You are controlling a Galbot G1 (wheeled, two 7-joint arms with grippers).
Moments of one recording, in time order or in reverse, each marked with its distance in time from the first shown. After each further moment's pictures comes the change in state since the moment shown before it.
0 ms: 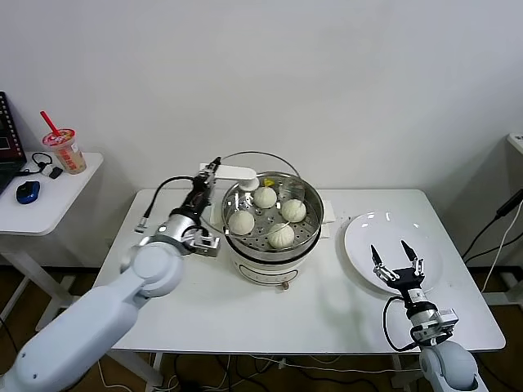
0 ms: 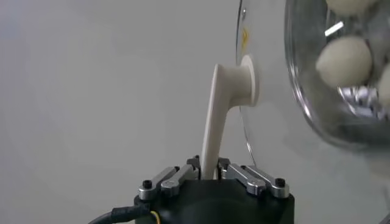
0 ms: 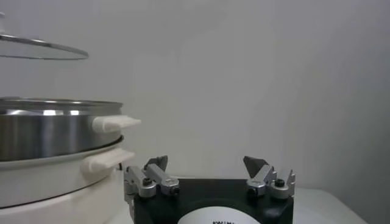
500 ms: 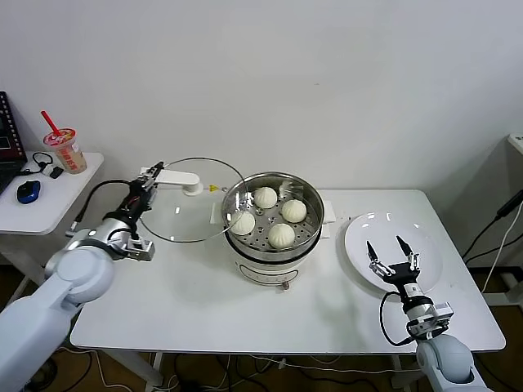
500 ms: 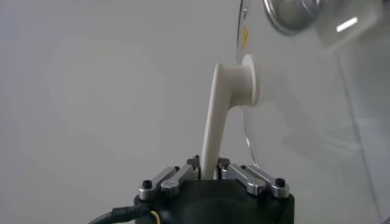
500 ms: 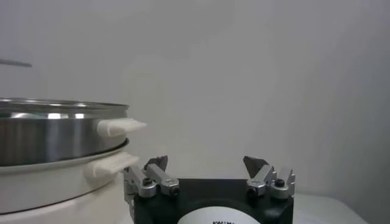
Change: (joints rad) left arm 0.233 0.170 -0.330 0.021 -0.101 -0.197 -0.044; right arm 0.024 -0.001 -0.016 -0.007 -0.009 -0.002 -0.002
